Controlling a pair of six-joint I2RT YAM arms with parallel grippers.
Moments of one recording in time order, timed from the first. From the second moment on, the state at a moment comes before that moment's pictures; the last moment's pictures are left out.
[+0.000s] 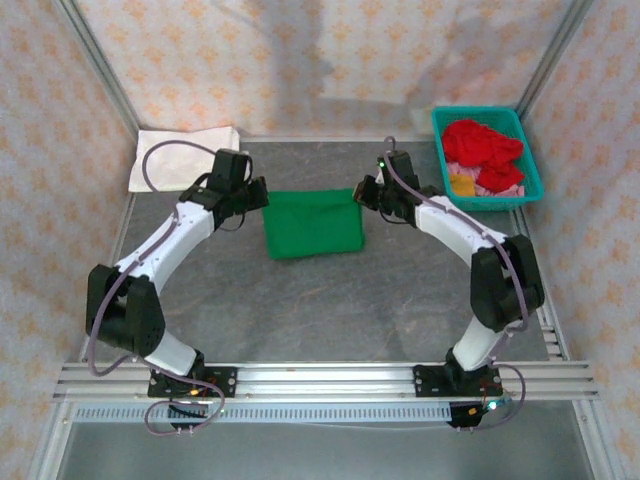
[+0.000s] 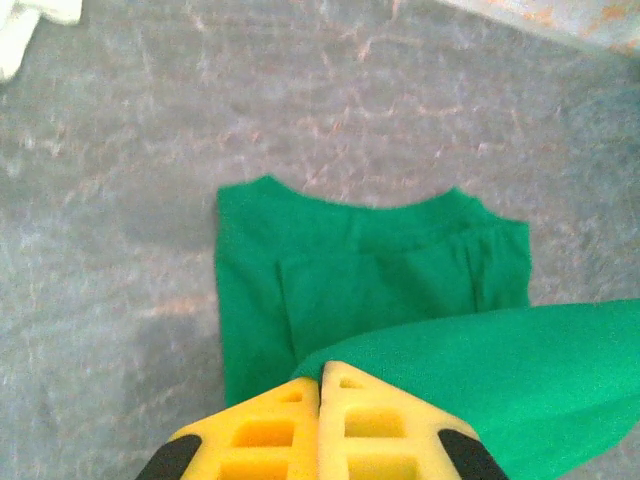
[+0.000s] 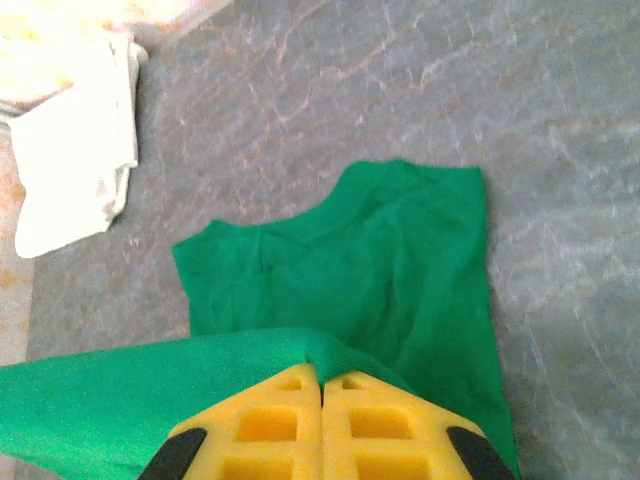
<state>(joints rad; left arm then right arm) -0.24 1.55 1.26 -0.50 0.04 -0.49 0.39 1.71 1.27 -0.27 -0.22 0.70</state>
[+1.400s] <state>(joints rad) -0.23 1.71 0.93 -0.01 0.08 -0.64 0.47 1.98 1.15 0.01 -0.34 0.70</state>
